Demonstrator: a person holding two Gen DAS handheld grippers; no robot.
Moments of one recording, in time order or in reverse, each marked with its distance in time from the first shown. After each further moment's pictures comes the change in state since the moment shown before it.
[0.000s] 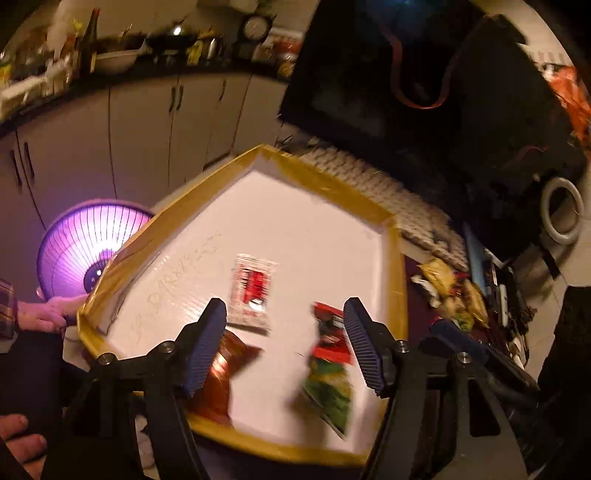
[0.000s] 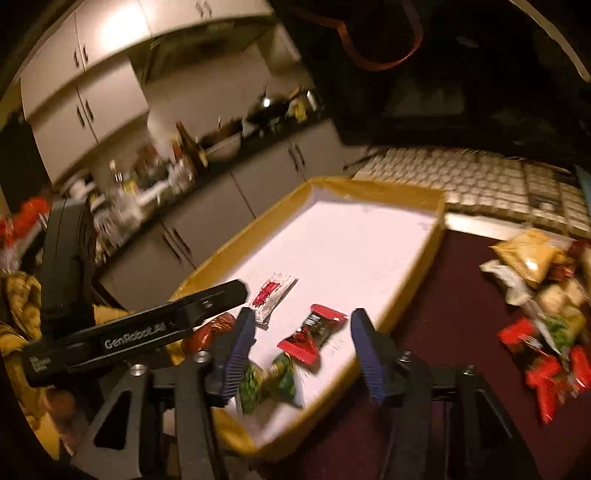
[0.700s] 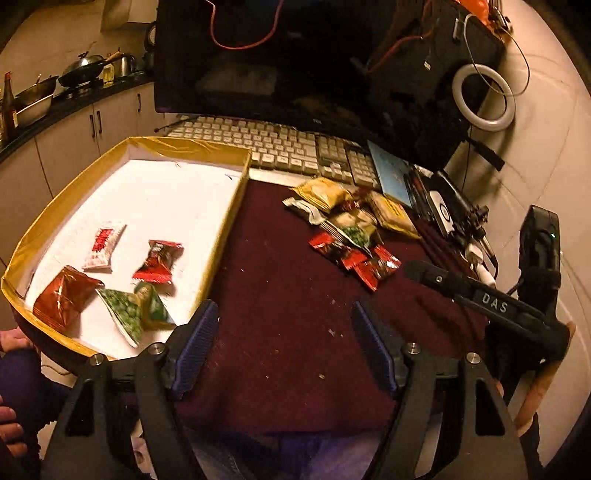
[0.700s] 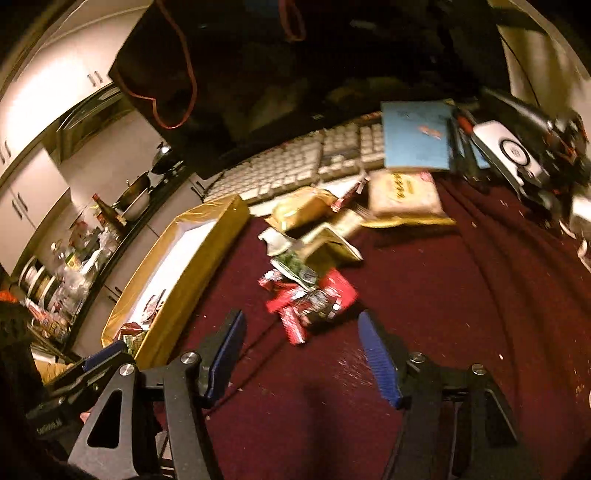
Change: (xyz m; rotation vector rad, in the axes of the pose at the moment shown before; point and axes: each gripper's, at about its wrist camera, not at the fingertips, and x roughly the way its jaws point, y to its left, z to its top) left arm -0.013 -0.135 -0.066 0.276 0.087 -0.105; right arm -0.099 -0.156 -0.046 0.326 -0.020 -0.223
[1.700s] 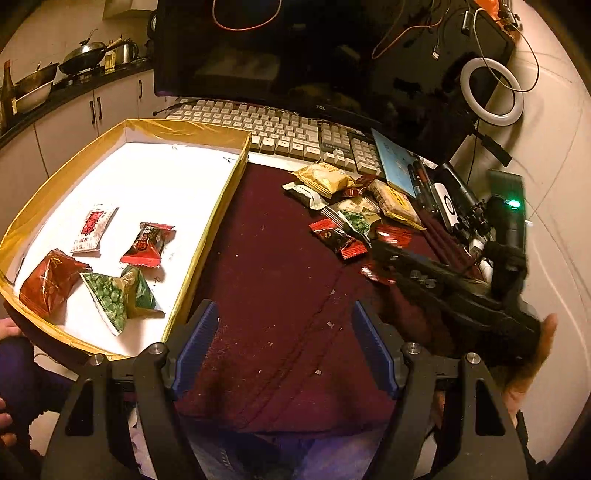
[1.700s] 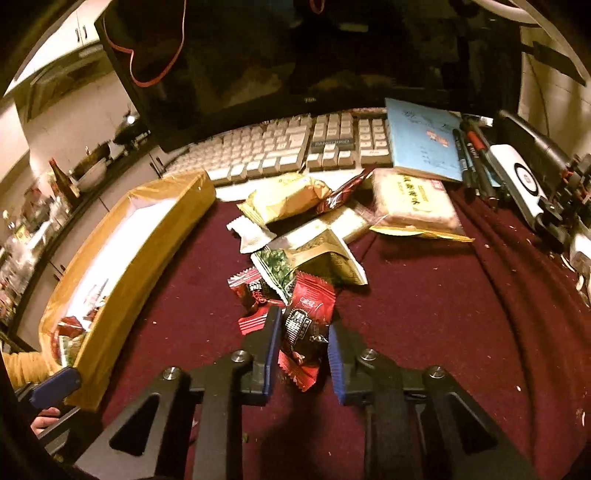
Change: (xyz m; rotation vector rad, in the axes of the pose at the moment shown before) left arm 0.012 -0.002 -0.004 -0.025 0.040 -0.002; right arm 0.042 0.035 0.006 -0.108 -0.016 -0.213
